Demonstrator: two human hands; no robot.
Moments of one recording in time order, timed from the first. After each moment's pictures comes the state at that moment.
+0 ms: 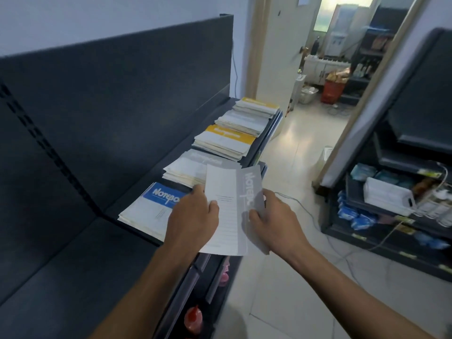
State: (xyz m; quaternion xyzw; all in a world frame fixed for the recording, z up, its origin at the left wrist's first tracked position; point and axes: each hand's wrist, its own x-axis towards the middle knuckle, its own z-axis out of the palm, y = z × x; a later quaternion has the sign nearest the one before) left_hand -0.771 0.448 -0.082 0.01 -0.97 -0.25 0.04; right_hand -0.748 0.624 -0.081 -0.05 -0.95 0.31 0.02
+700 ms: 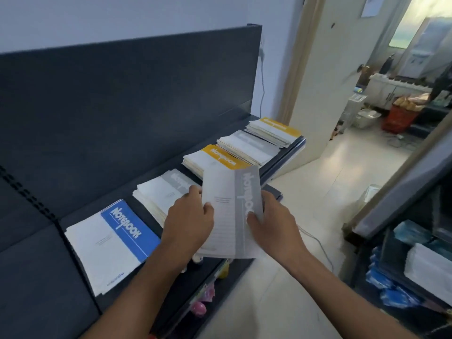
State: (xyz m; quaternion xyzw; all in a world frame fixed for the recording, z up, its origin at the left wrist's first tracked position) left_hand -0.903 0.586 -0.088 0.16 -0.94 -0.28 0.08; right_hand -0.929 0.768 -0.092 0.10 -0.94 0.34 0.01
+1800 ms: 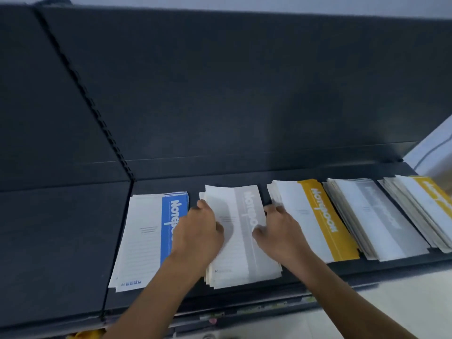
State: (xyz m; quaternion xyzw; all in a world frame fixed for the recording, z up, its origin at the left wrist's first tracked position) left_hand -0.970 0.499 -0.126 0.48 -0.85 -0.19 0.04; right_hand -1.114 0.604 -0.143 0.41 -0.89 0.16 -0.16
